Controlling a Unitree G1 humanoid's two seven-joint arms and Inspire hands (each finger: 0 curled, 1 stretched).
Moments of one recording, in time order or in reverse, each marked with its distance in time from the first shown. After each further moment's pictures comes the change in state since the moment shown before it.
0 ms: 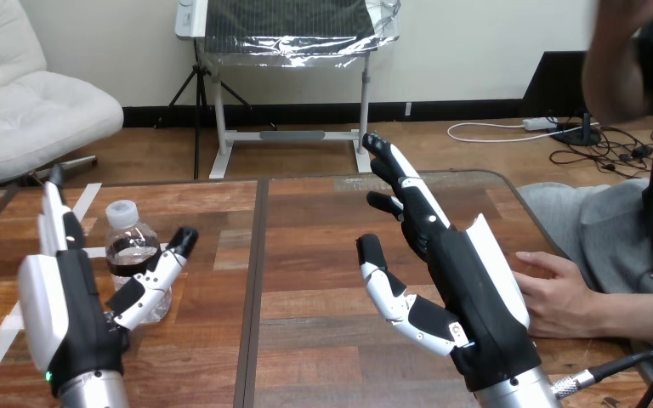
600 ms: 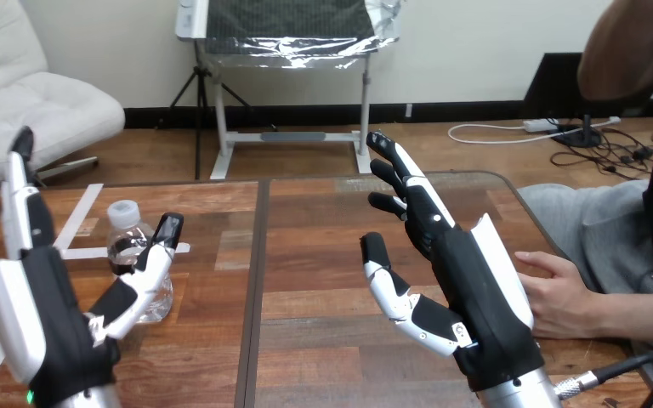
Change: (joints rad) left arm 0.106 -0.028 -0.026 -0.158 0.048 -0.168 0.148; right arm 0.002 0.000 -0.002 0.000 -0.004 -0.014 -0.011
